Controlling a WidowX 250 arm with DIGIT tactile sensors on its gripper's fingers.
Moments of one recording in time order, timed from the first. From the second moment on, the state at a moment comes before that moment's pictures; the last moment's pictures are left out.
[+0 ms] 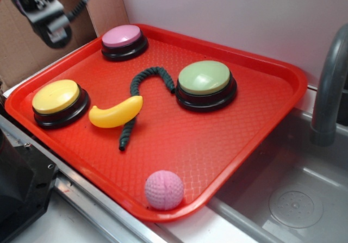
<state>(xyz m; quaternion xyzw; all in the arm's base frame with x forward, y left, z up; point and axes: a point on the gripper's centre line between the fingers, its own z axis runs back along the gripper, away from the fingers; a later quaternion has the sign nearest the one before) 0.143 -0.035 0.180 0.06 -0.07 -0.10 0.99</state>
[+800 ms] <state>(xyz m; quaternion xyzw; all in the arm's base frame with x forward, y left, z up) 0.196 -0.038 0.049 0.08 -0.12 -0.19 0.97</state>
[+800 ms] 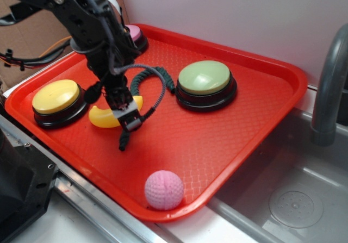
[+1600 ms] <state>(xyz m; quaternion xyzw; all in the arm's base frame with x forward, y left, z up) 0.196 -0.029 0.031 0.02 -0.09 -0.19 0.98</state>
